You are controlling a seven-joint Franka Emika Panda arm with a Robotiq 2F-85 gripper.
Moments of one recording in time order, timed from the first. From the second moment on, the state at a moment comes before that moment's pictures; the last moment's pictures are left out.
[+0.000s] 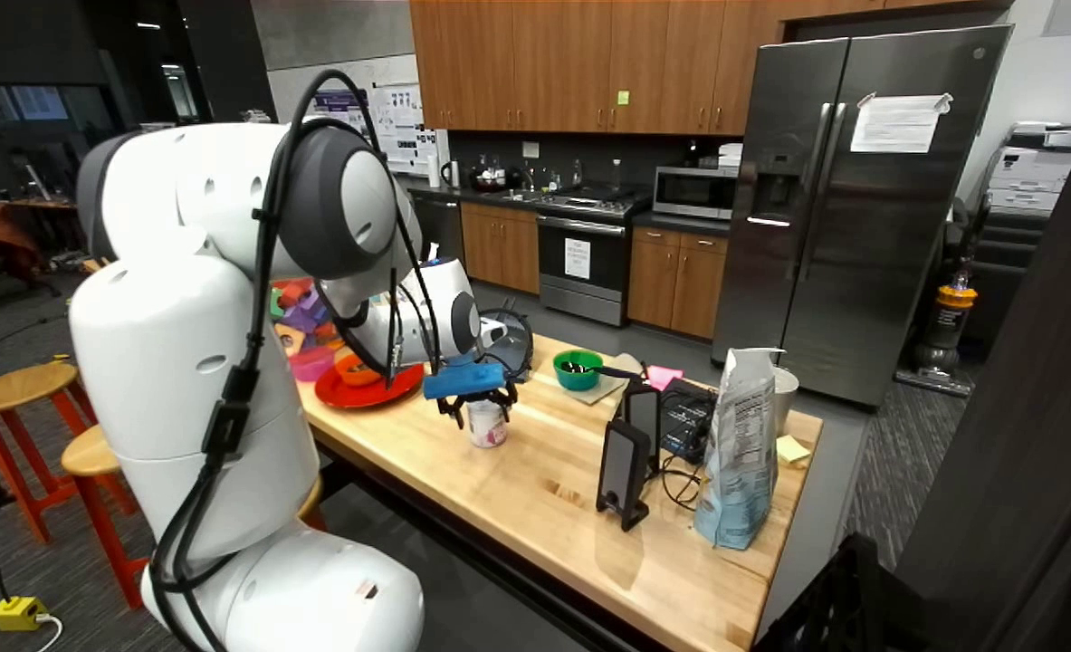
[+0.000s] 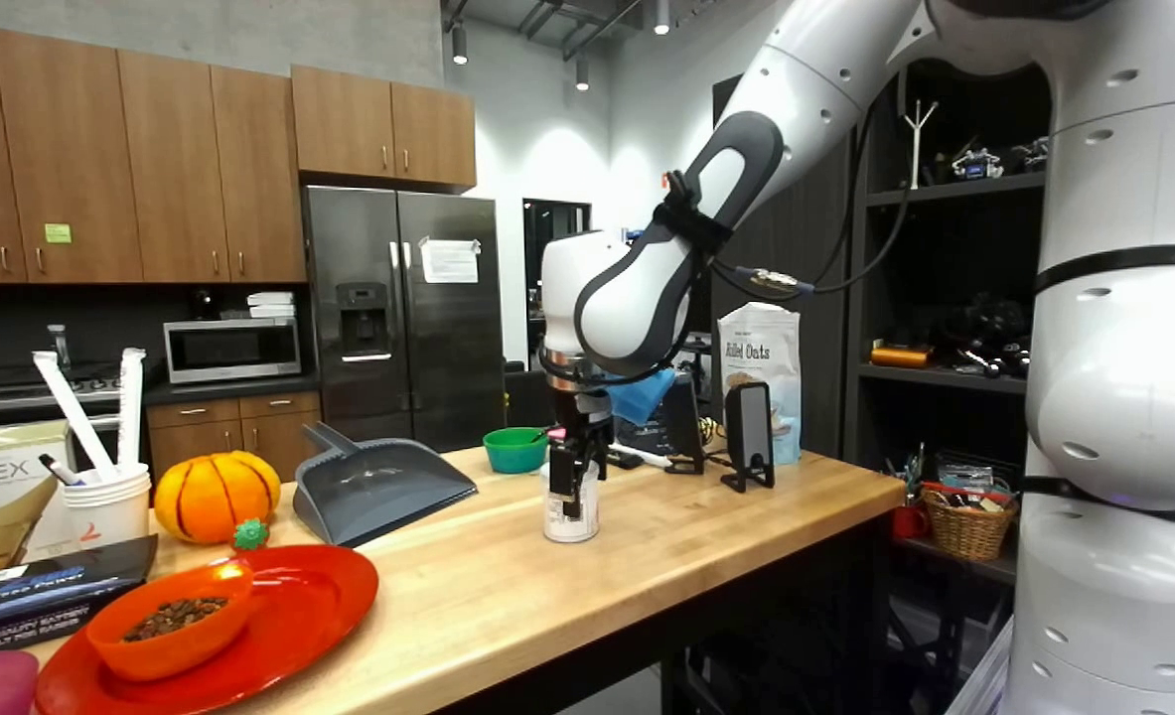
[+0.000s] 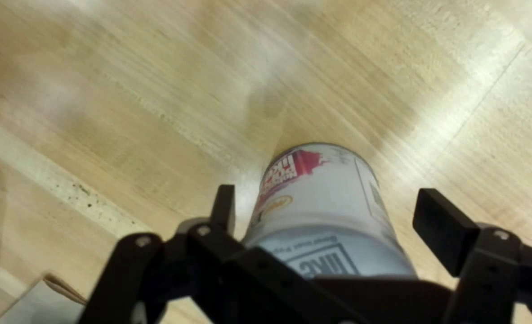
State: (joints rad) arm 0.14 0.00 0.15 -2.44 -0.25 2.53 0.00
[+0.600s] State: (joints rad) arm 0.17 0.03 0.17 -2.37 -0.22 2.58 -0.05
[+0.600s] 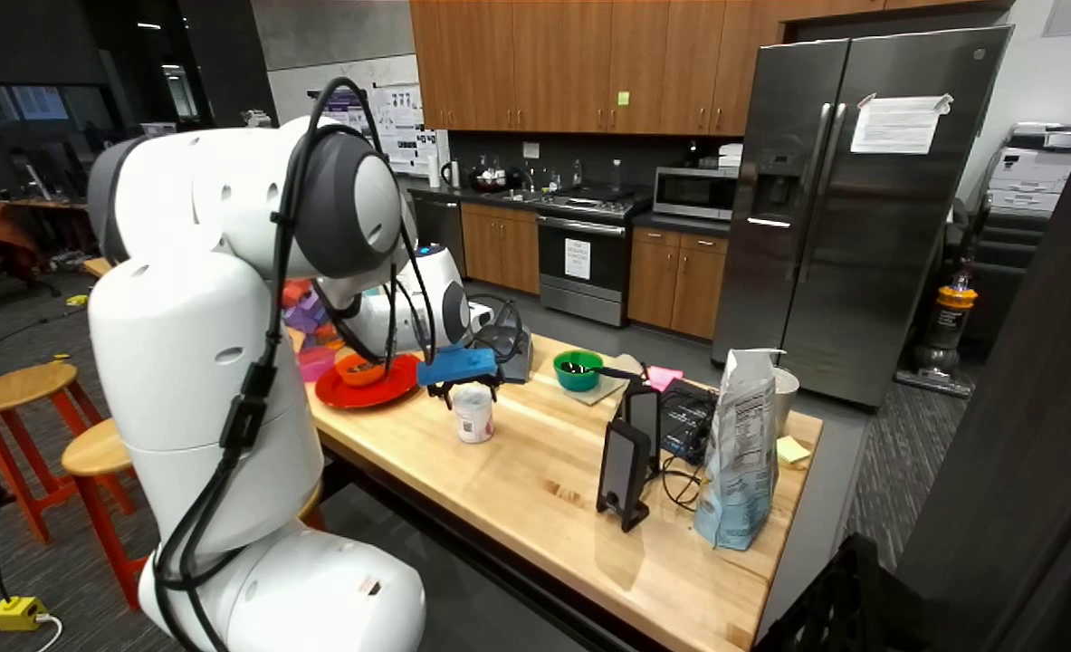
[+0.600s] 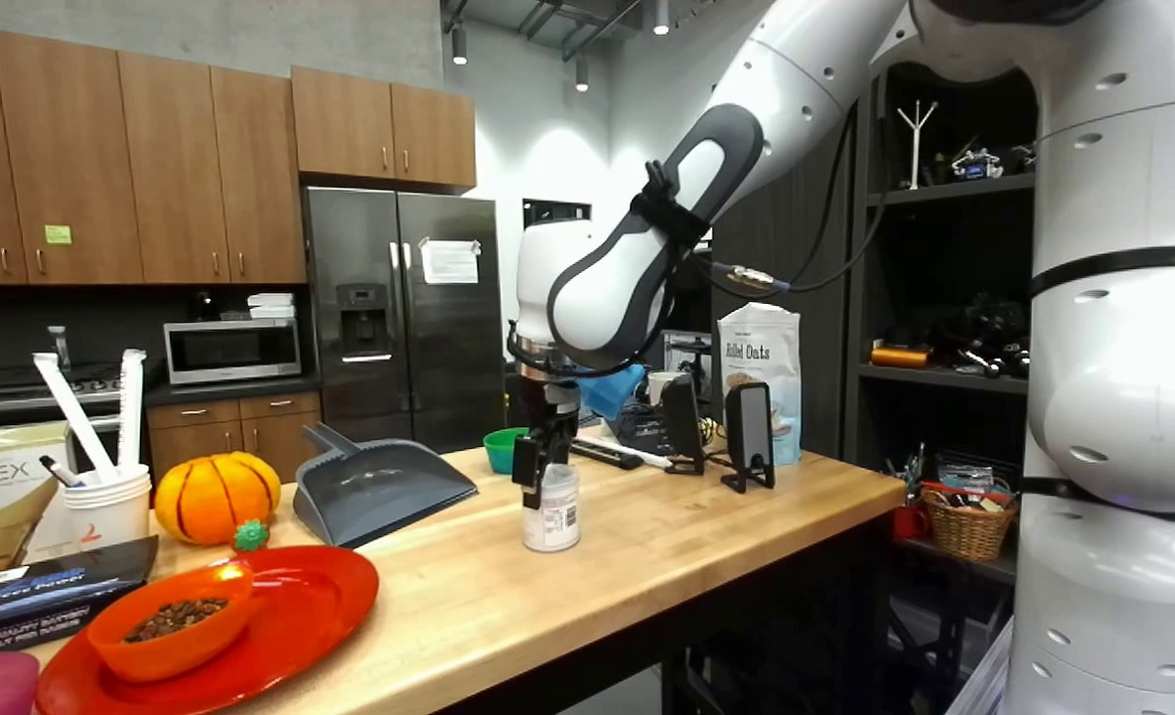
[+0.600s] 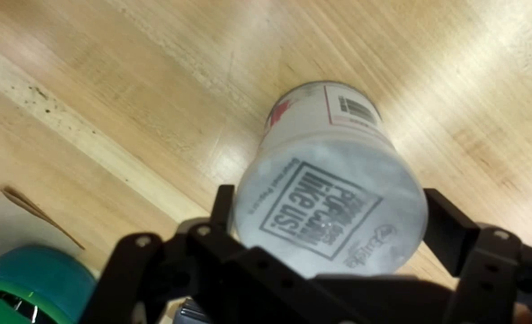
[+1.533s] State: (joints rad) arm 0.14 -0.11 0.13 -2.45 -0.43 2.27 0.07
